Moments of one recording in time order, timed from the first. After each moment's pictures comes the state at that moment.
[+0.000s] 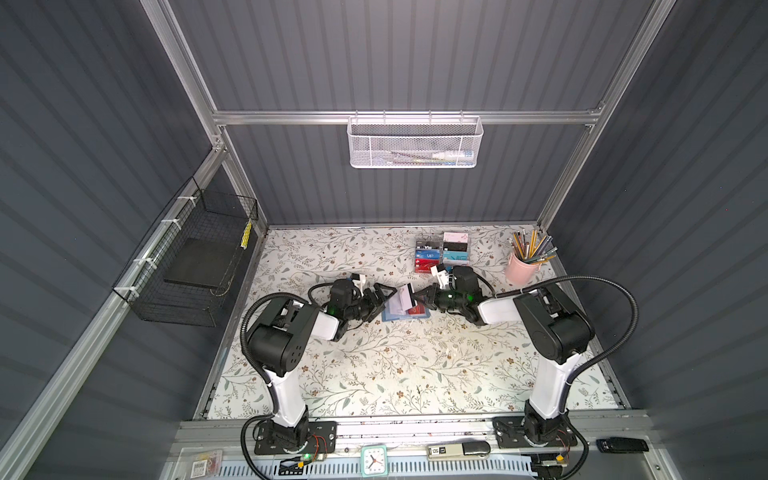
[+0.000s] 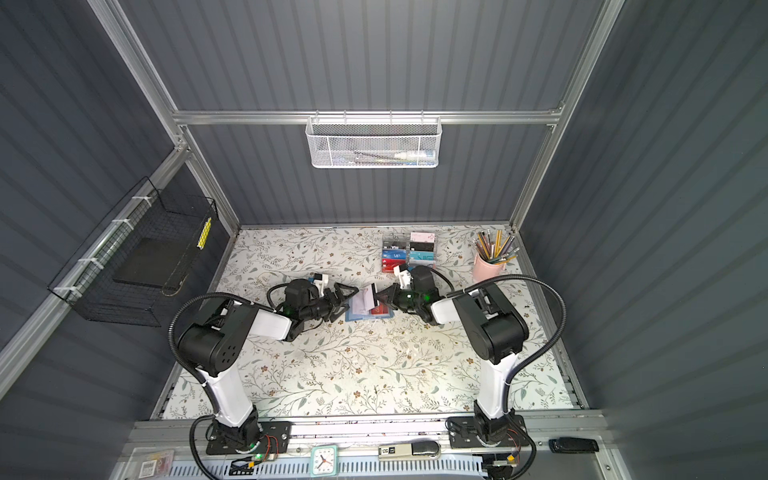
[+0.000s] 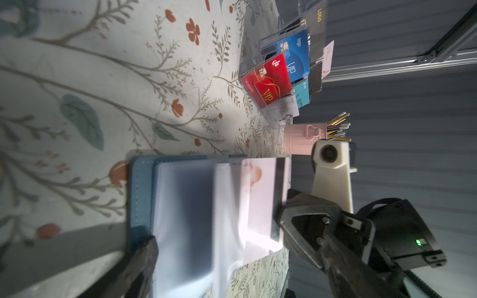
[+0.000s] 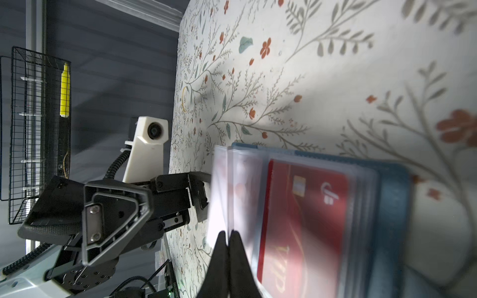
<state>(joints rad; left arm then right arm) -0.39 1.85 0.67 0.70 0.60 -1.10 0.43 1.90 0.85 0.52 -0.67 0.87</state>
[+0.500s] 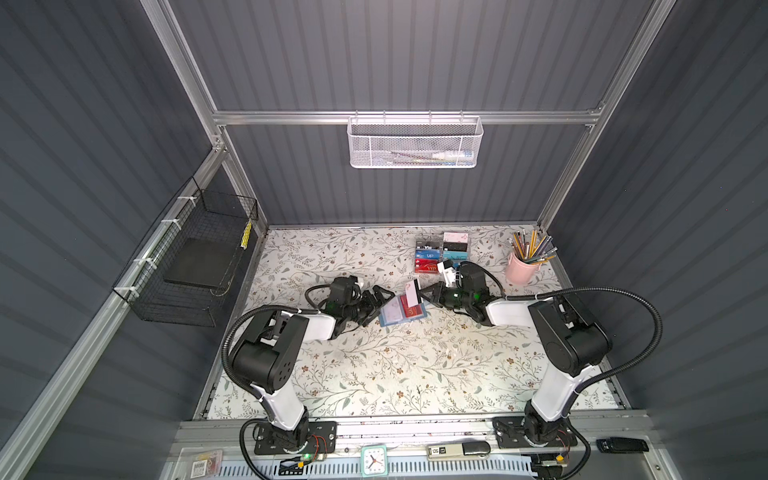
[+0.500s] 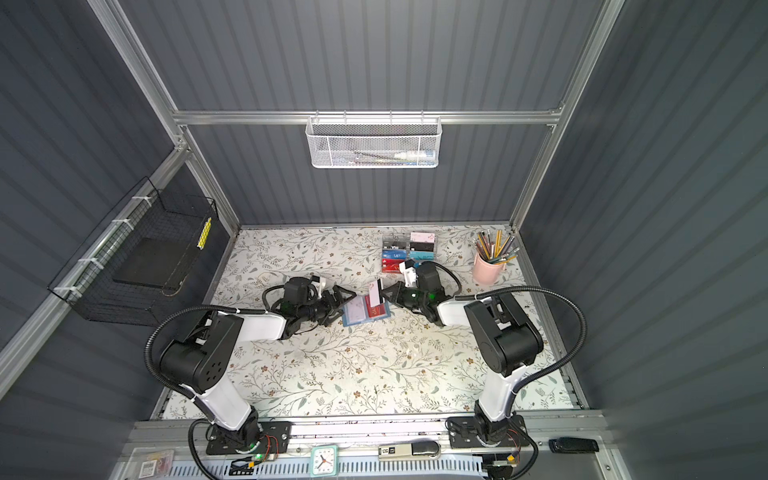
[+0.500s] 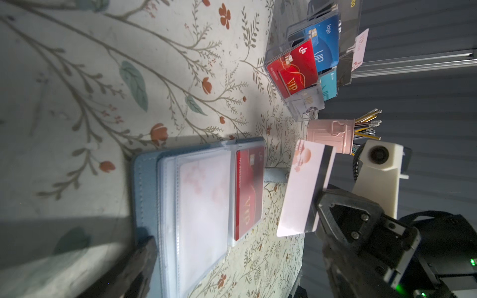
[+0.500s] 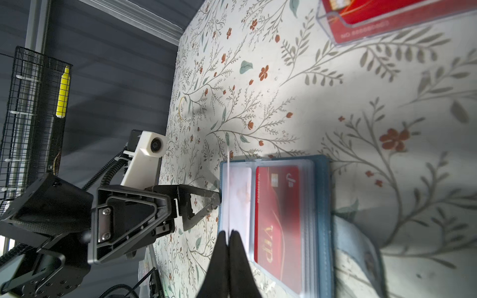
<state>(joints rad) -0.41 1.71 0.69 0.42 0.55 -1.04 0.41 1.80 0.81 0.47 -0.62 0.81</state>
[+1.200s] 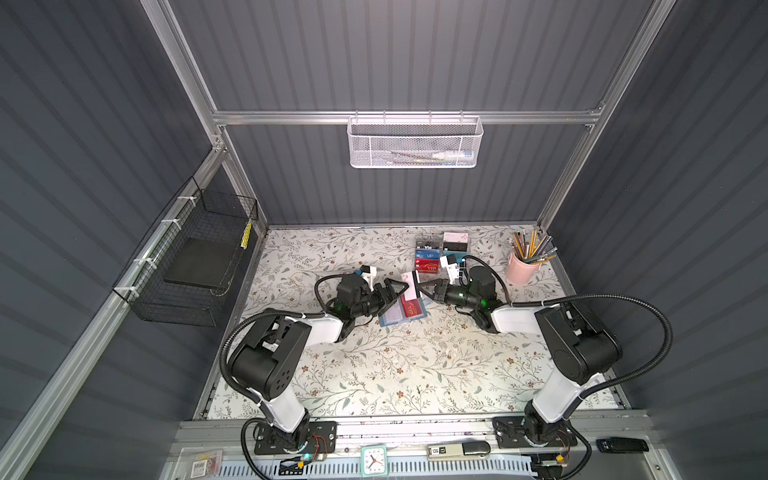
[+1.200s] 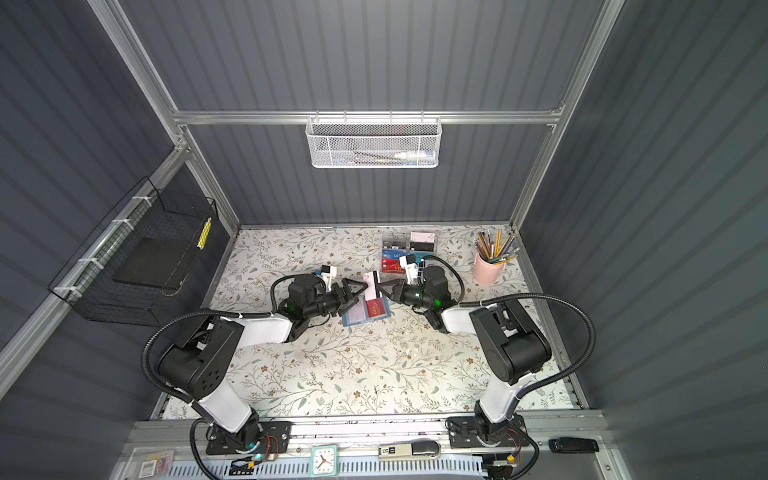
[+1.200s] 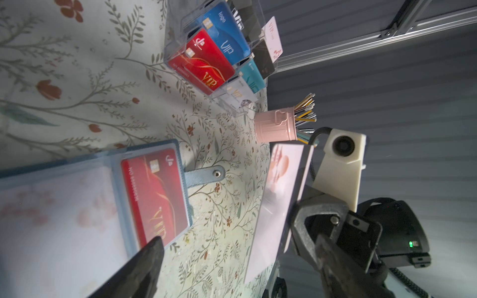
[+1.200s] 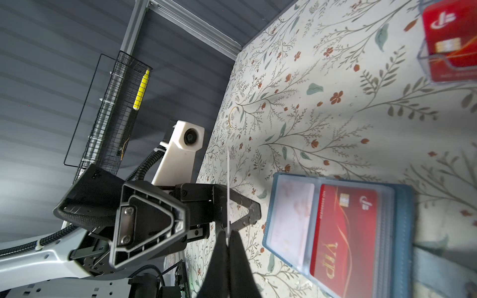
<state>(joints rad) -0.50 1.70 0.71 0.67 0.55 -1.12 0.41 1.74 0.73 0.77 -0.73 0.89</state>
